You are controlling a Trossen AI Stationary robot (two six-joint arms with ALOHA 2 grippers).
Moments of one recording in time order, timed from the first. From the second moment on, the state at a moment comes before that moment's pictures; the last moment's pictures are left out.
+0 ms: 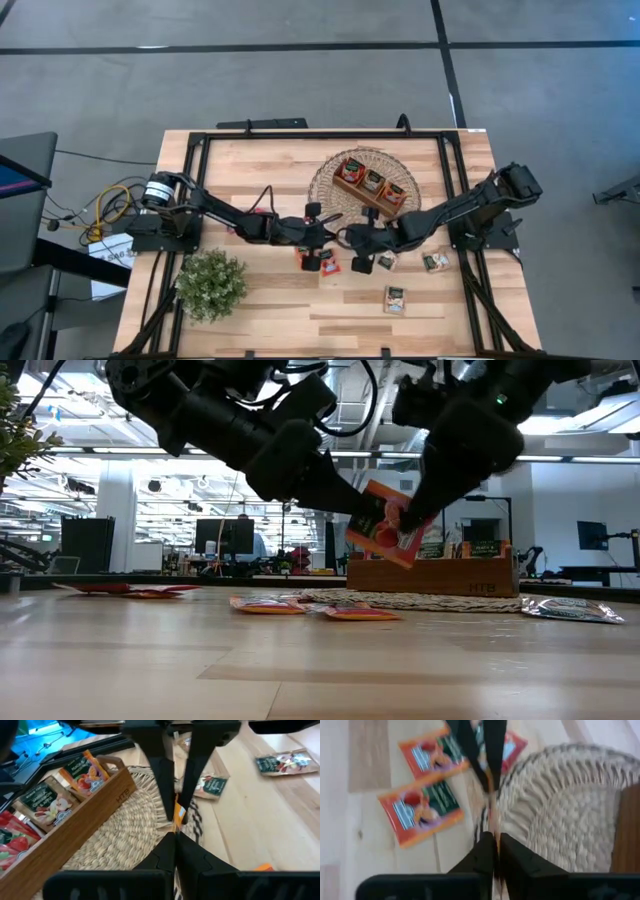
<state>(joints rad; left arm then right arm) -0.16 1.83 0.87 0.57 -0.26 0.17 0.31 1.62 0.96 -0.37 0.36 0.30</state>
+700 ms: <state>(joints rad) -0.16 1.83 0.87 0.55 -0.27 0.18 0.32 1.61 1.03 -0.30 0.42 0.20</state>
